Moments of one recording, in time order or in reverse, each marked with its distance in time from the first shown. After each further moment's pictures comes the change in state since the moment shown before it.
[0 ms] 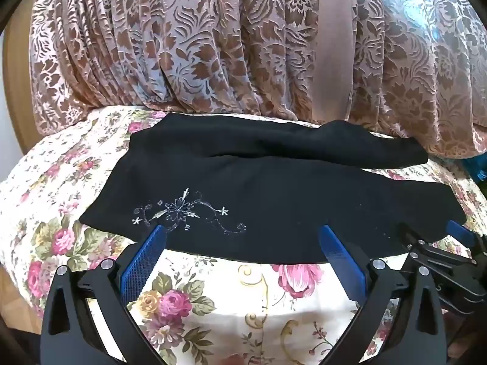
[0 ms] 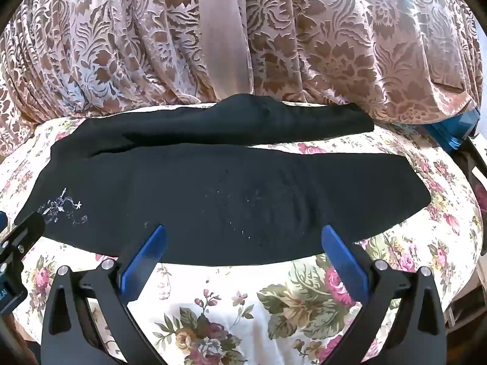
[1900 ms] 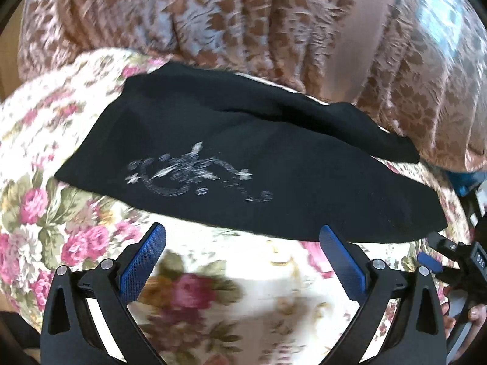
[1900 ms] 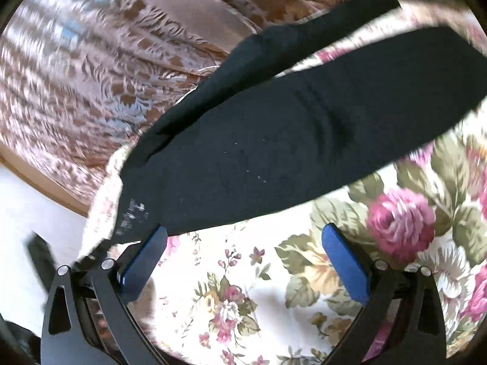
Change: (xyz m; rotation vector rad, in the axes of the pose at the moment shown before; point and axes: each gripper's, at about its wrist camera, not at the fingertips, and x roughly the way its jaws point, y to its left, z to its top) left arm 0.042 0.071 -0.017 -0.164 0.174 -0.152; right arm 0.041 -0.102 -0.034 0.444 0.275 0.569
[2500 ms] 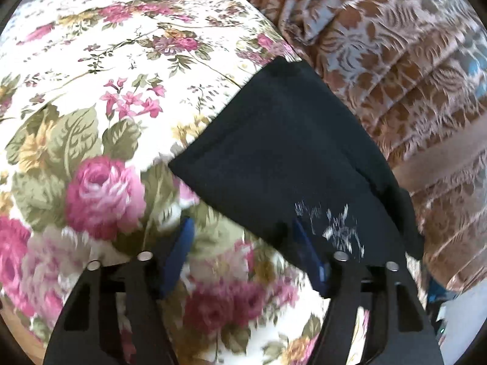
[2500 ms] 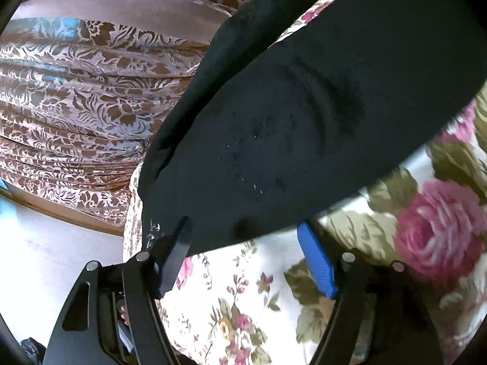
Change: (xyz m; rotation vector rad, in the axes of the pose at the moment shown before) left arm 0.018 0.174 0.027 -0.520 0.065 0.005; right arm 0.039 -0.029 0.022 0.166 0.092 0.084
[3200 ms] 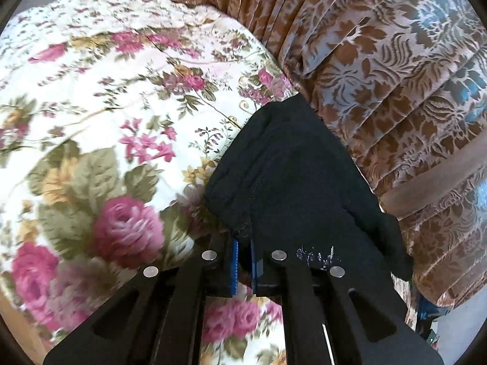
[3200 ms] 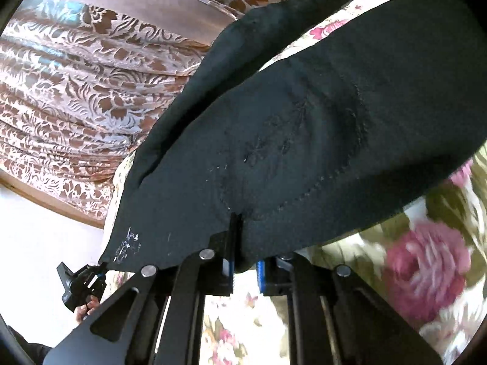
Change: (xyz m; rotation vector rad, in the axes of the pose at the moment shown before) left arm -0.041 0.004 0.010 -0.020 -0.116 -0.030; right arm -0.005 0.002 -0.001 -0.085 -0.010 -0.080
